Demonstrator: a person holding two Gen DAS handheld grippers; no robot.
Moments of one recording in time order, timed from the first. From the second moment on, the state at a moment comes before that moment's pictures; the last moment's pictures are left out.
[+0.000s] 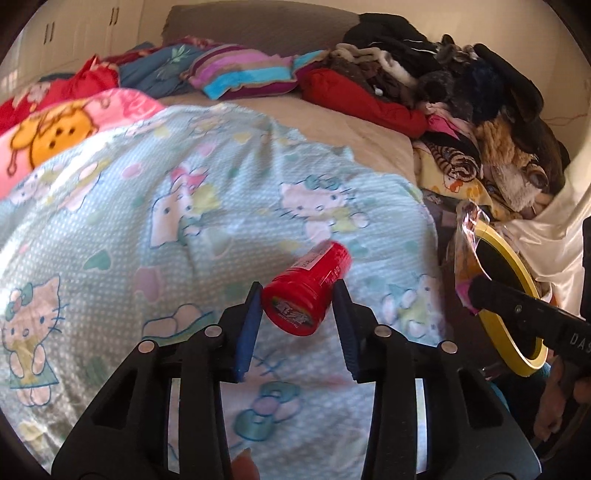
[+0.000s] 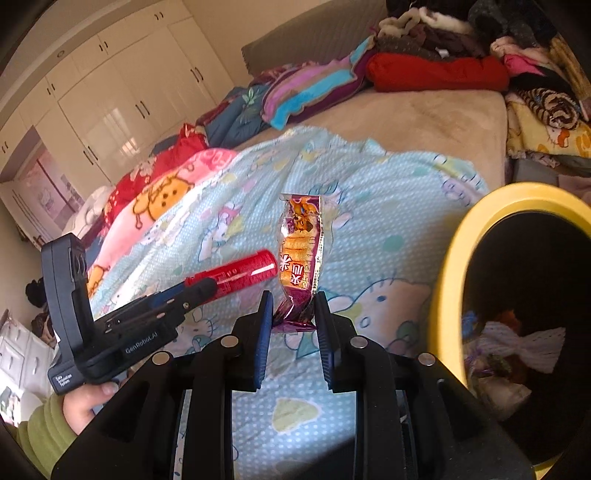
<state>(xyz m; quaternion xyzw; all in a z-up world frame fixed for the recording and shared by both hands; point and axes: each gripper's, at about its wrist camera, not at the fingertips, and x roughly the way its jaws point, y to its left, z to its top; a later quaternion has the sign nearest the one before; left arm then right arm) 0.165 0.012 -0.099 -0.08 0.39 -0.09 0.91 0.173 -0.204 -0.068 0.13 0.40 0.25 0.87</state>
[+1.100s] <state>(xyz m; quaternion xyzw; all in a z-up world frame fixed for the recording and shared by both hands) 0.134 -0.095 -0.008 -0.06 0.31 -0.19 0.93 0.152 -0.338 -0.034 0.19 0.34 0.15 0.91</state>
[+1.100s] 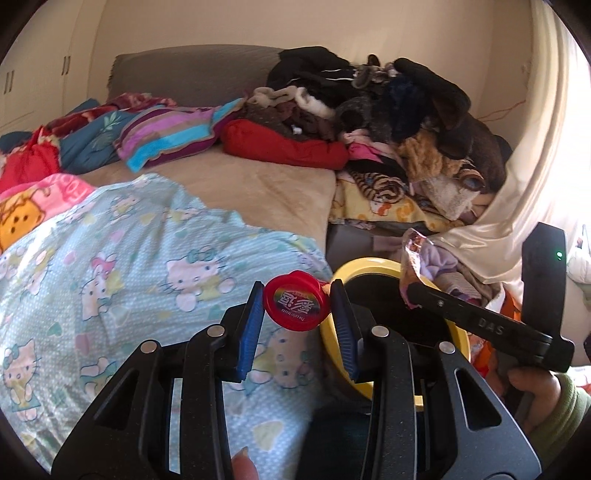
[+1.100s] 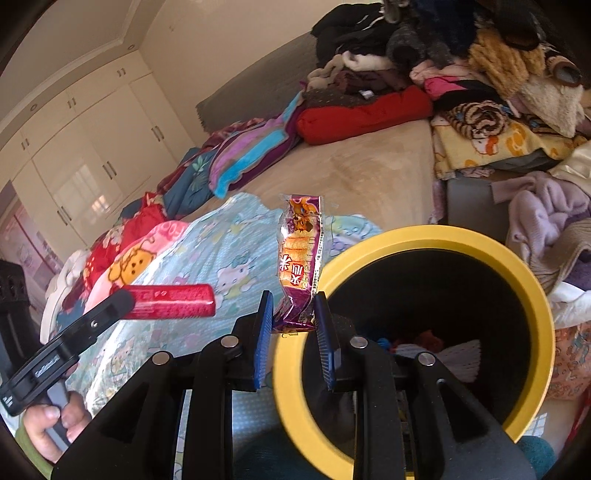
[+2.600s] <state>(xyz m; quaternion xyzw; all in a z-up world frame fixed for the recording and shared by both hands) 0.132 -0.195 -0.053 -0.01 0.36 -0.26 0.90 0.145 -0.420 -0.066 0.23 0.40 0.07 0.88</state>
